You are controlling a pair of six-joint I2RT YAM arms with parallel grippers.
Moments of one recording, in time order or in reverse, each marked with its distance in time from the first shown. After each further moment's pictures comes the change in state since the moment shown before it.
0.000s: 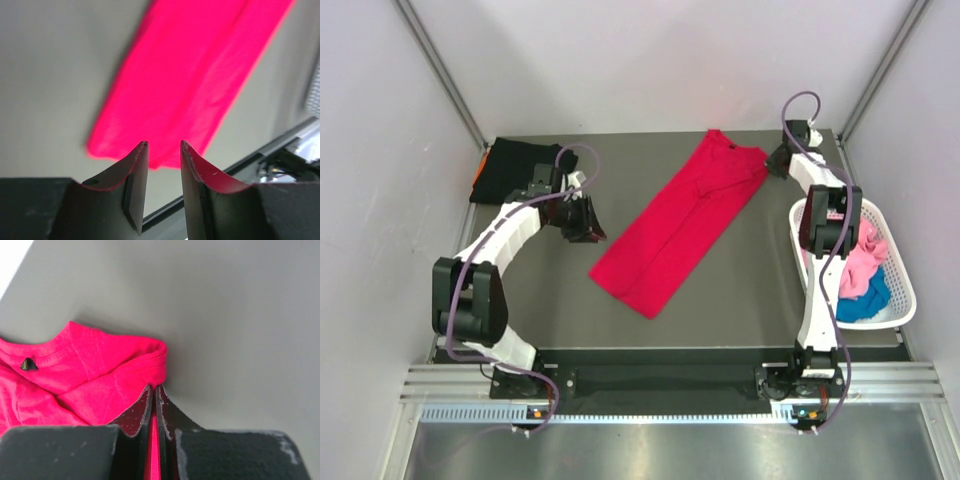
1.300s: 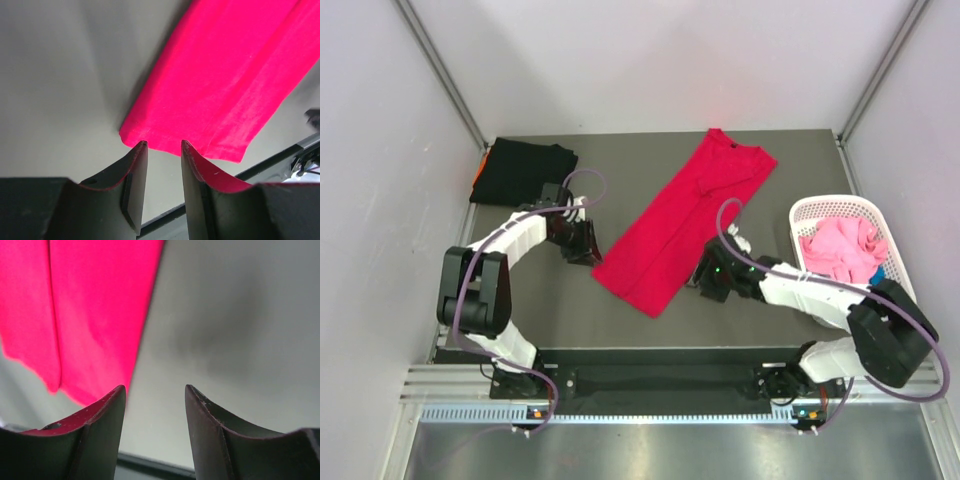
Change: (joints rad) left arm -0.003 0.048 -0.143 0.023 -0.063 0.068; right arm 0.724 -1.061 -1.293 0.066 -0.054 0.387
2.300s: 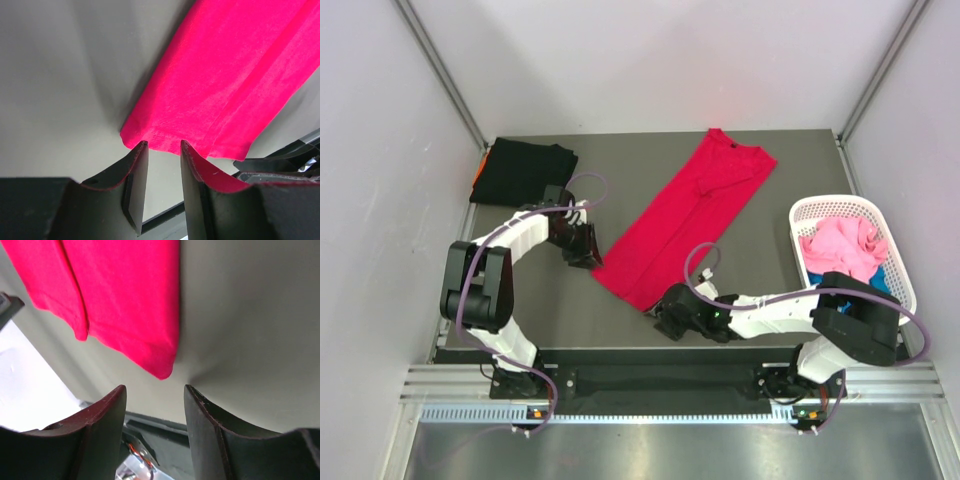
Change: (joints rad) left arm 0.000 0.050 0.000 -0.013 0.016 0.011; right arm 0.495 0.144 -0.092 0.329 0.190 0.721
